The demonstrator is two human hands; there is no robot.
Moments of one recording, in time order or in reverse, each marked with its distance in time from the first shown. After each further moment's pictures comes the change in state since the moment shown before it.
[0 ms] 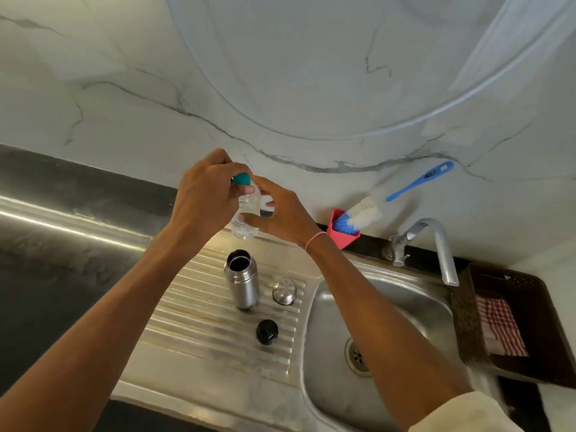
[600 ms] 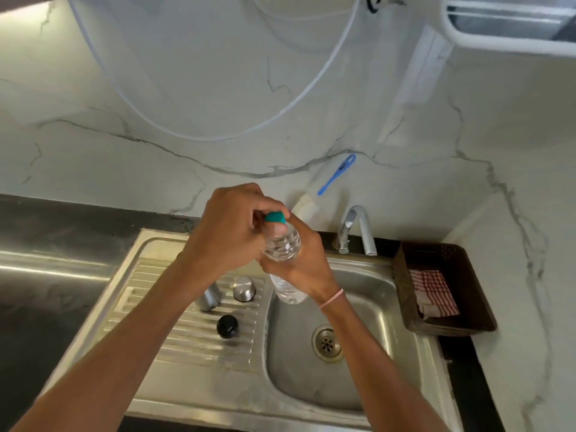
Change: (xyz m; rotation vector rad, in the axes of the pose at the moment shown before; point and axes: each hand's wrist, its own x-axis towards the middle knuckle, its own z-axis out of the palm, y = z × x) left_hand -0.057 0.182 -0.042 -0.371 -0.216 0.171; right_hand -0.191 -0.040 -0.079 0.286 0.379 0.012
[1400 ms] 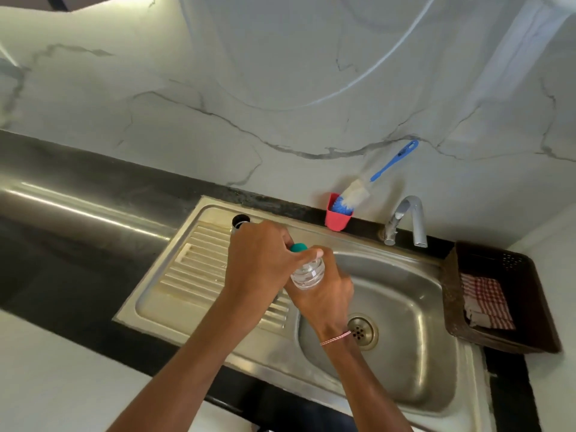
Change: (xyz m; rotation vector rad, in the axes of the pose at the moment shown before) left_hand -0.091 0.014 0.025 0.339 0.087 -0.510; right_hand -0.094 0.032 0.054 -0.575 0.276 -0.058
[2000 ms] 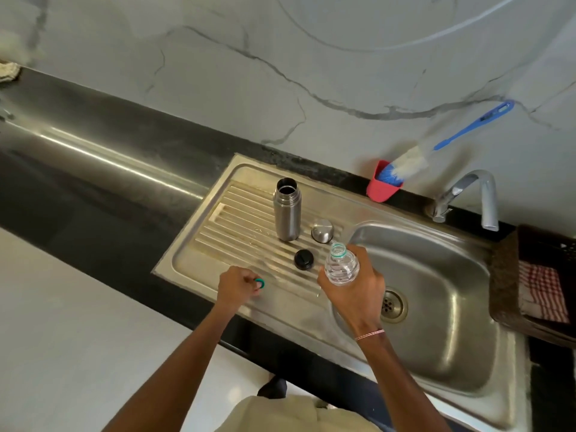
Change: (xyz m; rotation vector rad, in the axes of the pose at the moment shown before) left_hand -0.065 -0.258 0.157 -0.468 -0.370 -0.600; right_hand -0.043 0.013 0.036 0.005 -0.151 0.123
